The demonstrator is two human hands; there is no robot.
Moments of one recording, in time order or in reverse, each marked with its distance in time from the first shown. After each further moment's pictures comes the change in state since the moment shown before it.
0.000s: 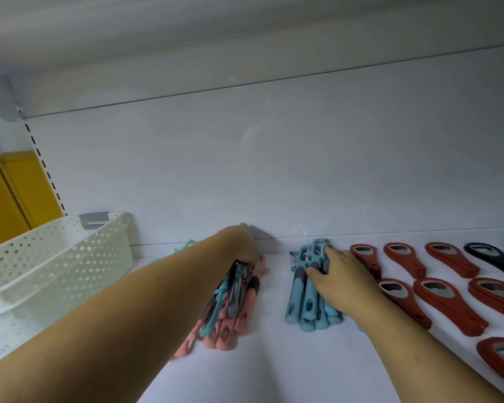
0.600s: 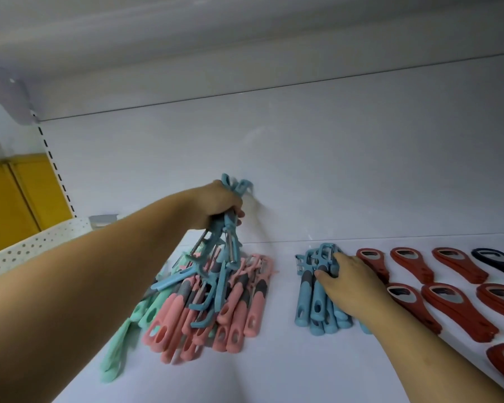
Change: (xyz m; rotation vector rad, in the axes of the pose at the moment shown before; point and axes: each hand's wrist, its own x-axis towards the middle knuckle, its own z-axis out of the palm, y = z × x) left_hand -0.031 -0.051 -0.069 -1.159 -0.014 0.136; right_hand -0.001 -0.001 0.000 0.005 0.008 0.026
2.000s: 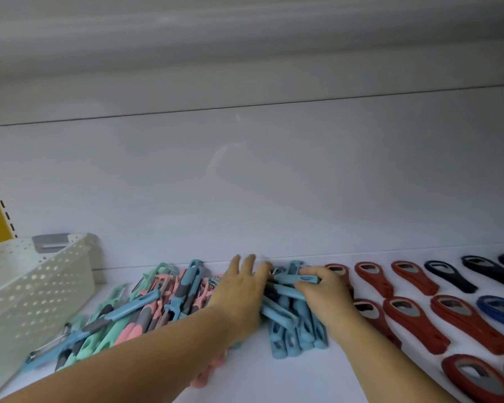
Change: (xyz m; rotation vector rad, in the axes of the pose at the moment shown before) left_hand -0.012 -0.080 0.114 1.179 0.020 0.482; right_hand 0.006 0.002 -0.005 0.599 0.067 0.170
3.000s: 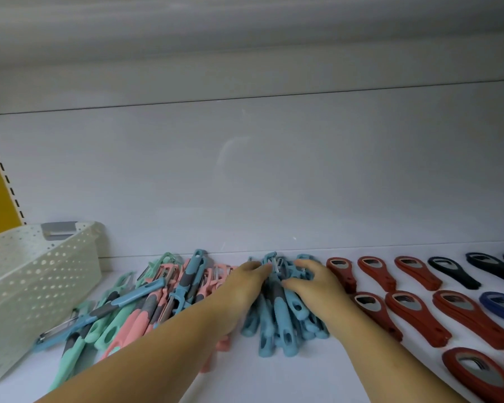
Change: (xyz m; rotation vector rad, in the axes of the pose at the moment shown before) left_hand -0.008 0.013 -0.012 -1.363 -0.051 -0.468; right_hand -0.012 -0.008 0.007 -0.015 -0.144 0.078
